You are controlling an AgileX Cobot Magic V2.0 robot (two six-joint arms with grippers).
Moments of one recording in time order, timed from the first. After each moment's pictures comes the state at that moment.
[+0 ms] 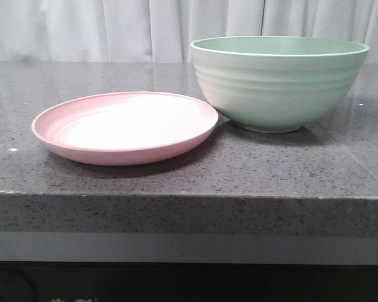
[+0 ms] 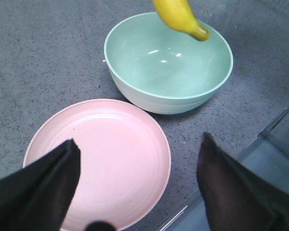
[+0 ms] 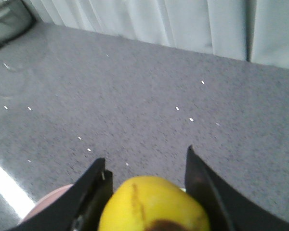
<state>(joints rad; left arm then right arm) -0.74 1.01 -1.12 -0.05 0.70 -0.01 0.06 1.55 -1.66 0.81 0.84 -0.58</state>
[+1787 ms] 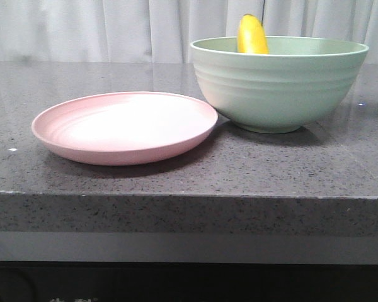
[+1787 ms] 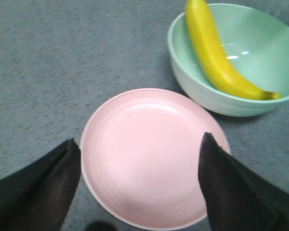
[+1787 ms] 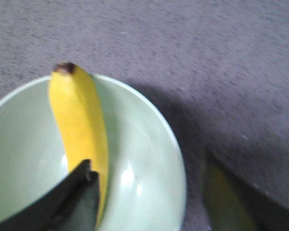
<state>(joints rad) -0.57 1.06 -1.12 0.08 0.72 -0.13 0.14 1.65 -1.76 0.14 1.13 0.00</state>
